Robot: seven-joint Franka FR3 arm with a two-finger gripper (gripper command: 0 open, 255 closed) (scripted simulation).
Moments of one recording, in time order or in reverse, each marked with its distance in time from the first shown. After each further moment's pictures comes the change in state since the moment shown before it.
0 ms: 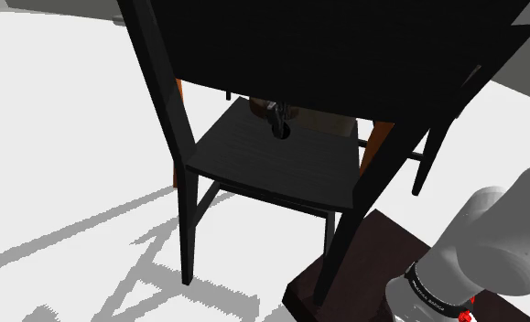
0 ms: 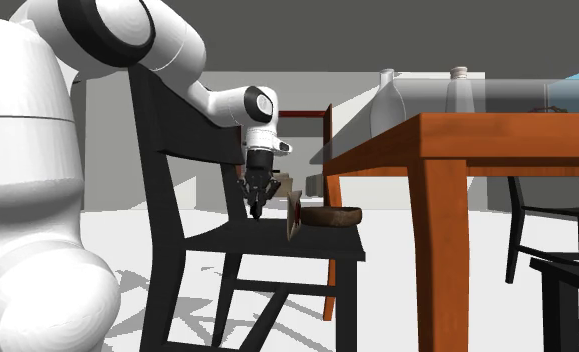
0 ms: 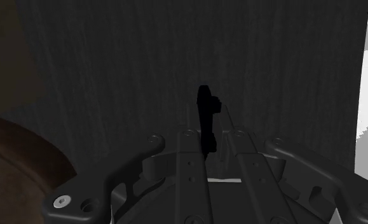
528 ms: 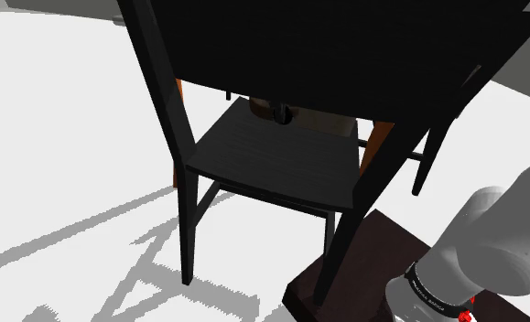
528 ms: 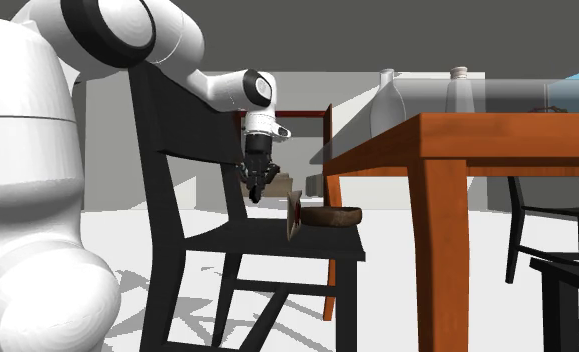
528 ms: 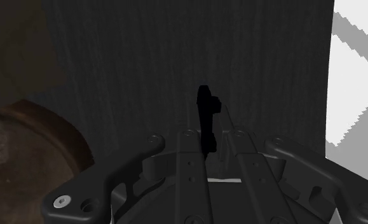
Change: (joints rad) arm 0.003 0.007 0.003 0.117 -0.001 -0.106 0.002
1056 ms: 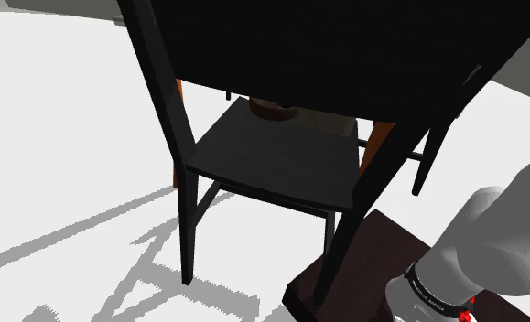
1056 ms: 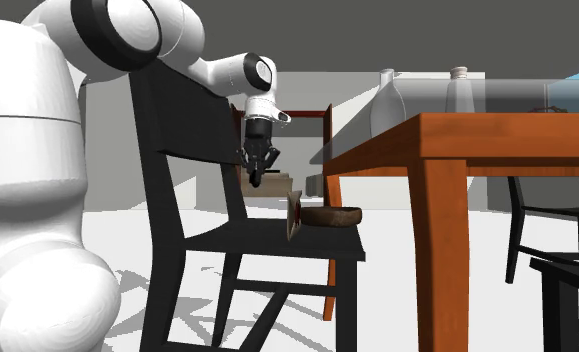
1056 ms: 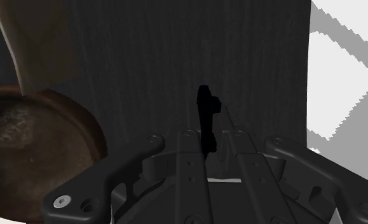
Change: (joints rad) arm 0.000 0.028 0.002 0.142 -0.005 -0.115 0.005
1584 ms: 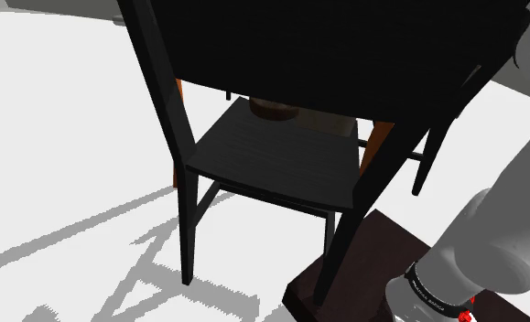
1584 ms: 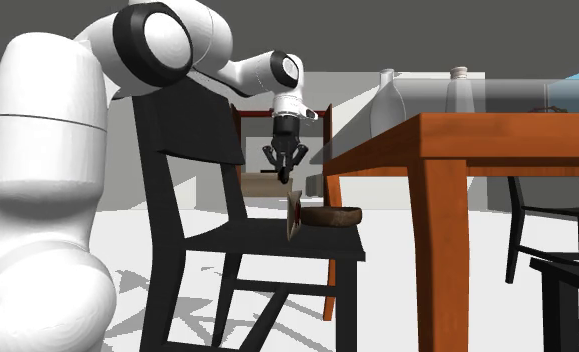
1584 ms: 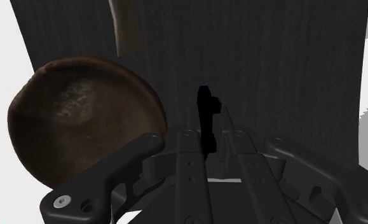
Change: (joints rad) arm -0.050 0.147 -0.052 0.193 -0.045 -0.050 -0.104
